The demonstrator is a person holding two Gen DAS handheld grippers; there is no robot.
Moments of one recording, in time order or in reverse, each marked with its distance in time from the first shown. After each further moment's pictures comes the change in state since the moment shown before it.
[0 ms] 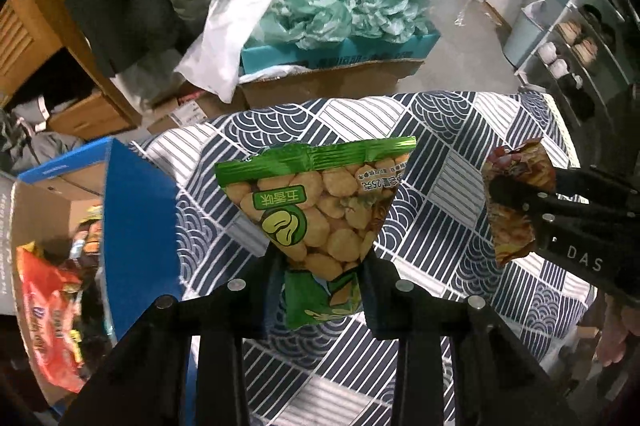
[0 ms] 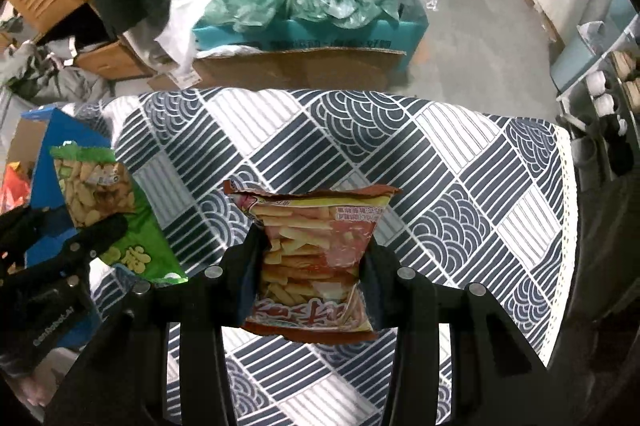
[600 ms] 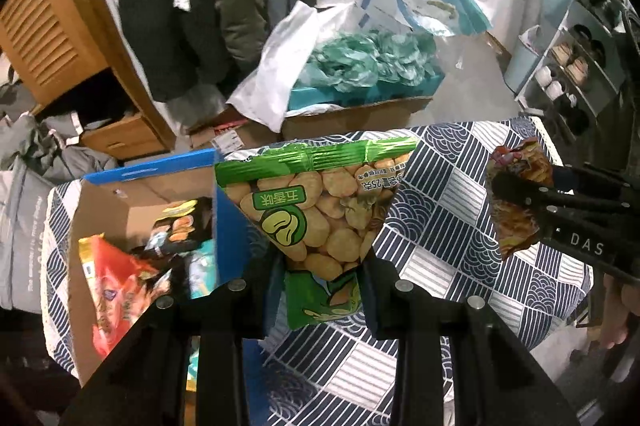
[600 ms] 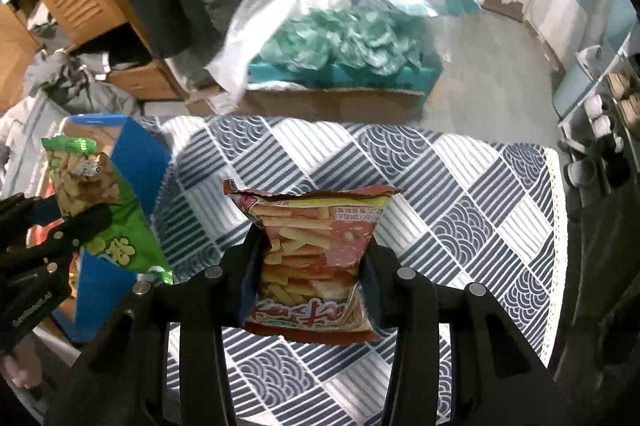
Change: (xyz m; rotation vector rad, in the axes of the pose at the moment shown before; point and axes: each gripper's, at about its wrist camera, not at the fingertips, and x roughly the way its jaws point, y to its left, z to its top) left arm -0.084 0.048 -0.030 -0.015 -0.133 0.038; right arm -0.064 0.047 -0.013 -0.037 -0.135 0.051
